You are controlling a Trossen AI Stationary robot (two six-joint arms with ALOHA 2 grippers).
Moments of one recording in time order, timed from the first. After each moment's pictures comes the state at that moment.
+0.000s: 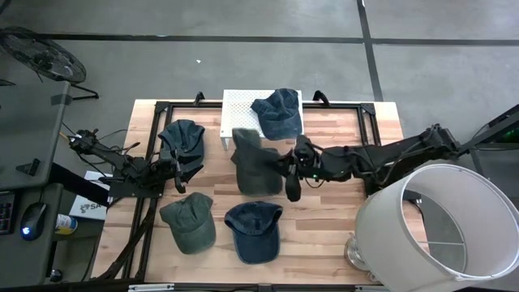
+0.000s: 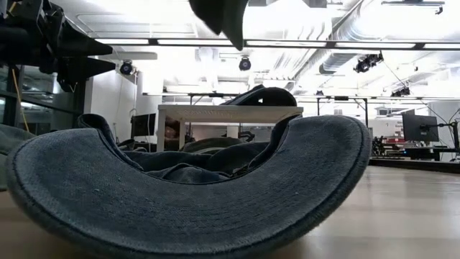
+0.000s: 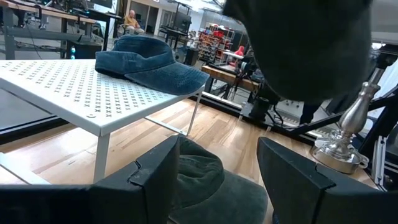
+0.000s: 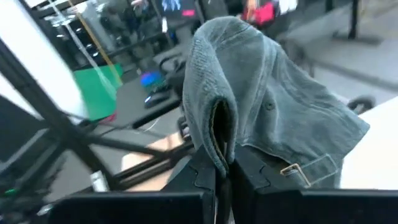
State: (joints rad) left arm -0.48 0.11 0.03 0.15 -0.82 -0.26; right arm 0.27 1.38 1.28 -0.05 0.45 0.43
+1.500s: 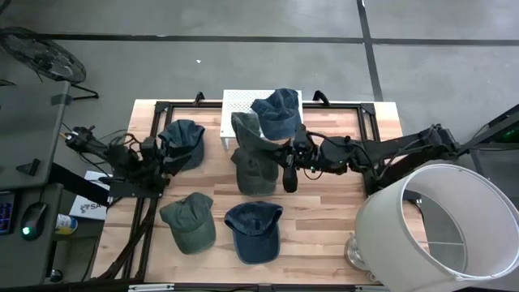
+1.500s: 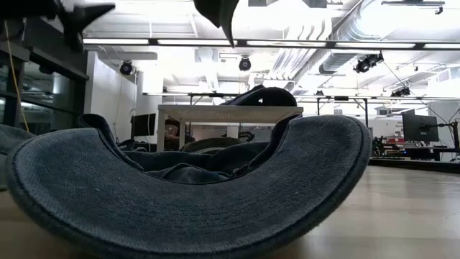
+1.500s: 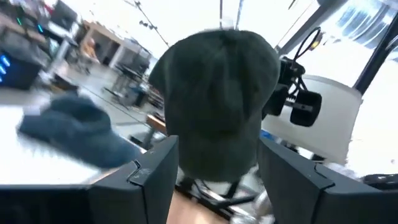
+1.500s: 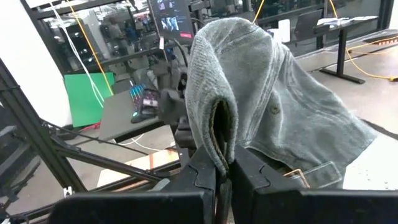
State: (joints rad) left arm -0.48 0.23 0.21 0.47 -0.71 -0.25; right arm 0.20 1.38 1.28 0.04 0.41 0.29
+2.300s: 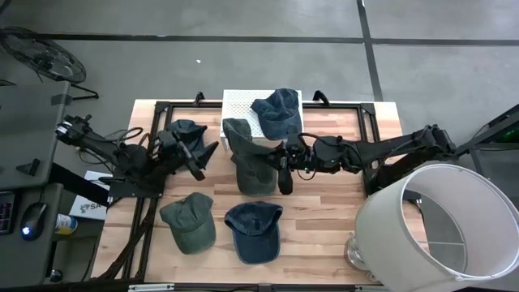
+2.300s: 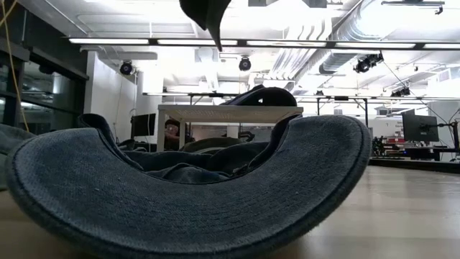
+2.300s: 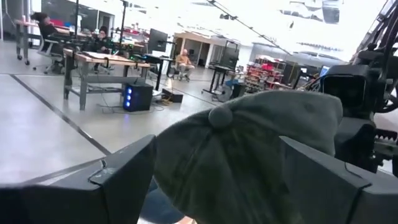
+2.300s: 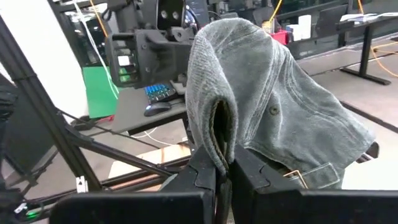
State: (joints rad) left arm -0.48 0.92 0.86 0.33 -1.09 -0.06; right arm 0.18 1.43 1.28 0.09 0.31 0.27
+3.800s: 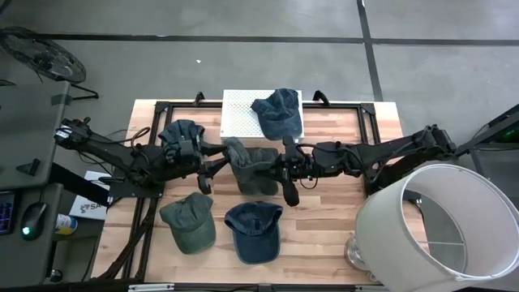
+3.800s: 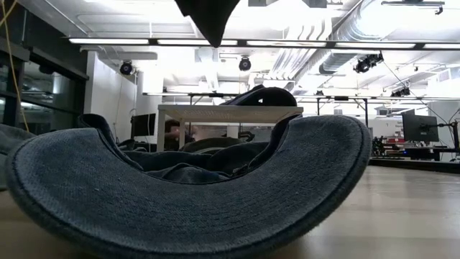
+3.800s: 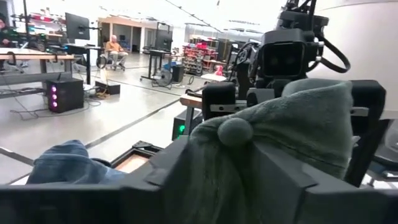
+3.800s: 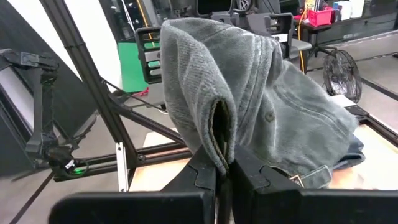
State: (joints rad) left arm -0.37 0.98 0.86 0.29 -0.67 -0.09; right arm 0.21 1.43 1.28 0.03 0.18 0.27
